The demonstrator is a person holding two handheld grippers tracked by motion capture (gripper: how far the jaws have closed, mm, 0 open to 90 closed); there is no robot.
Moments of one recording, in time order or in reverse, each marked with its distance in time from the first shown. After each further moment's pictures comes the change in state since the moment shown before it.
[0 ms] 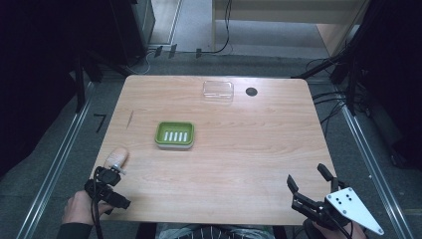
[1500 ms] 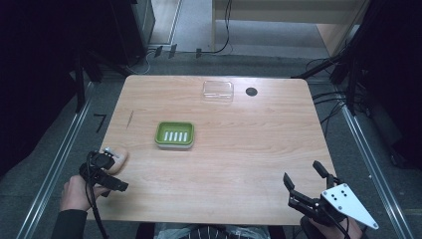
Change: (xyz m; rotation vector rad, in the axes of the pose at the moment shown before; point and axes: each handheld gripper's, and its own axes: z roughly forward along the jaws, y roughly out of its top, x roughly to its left) left arm 0.036 0.024 -0.010 -0.110 -0.022 -0.028; right arm 0.003 0.001 0.008 0.000 0.029 -0.007
